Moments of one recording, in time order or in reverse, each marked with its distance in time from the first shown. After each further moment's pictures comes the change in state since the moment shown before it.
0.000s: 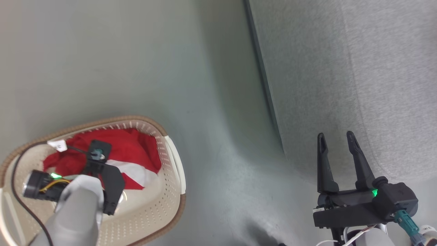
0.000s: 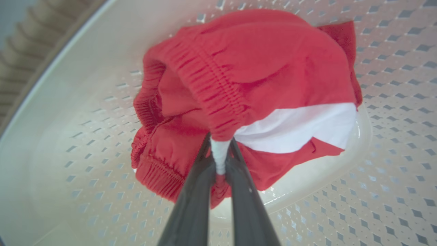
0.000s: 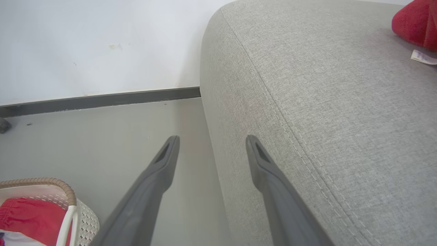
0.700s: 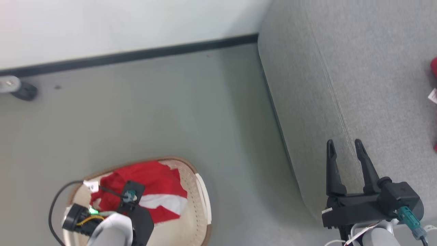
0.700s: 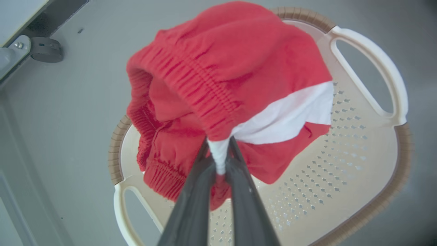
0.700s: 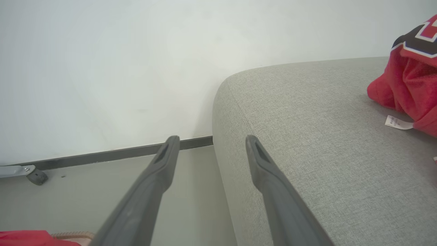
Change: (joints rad) left arm 0.144 -0.096 -0.040 0.020 -0.012 -0.073 -0.130; right arm -0.023 -0.010 -0.062 0.125 0.002 0.021 0.000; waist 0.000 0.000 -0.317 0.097
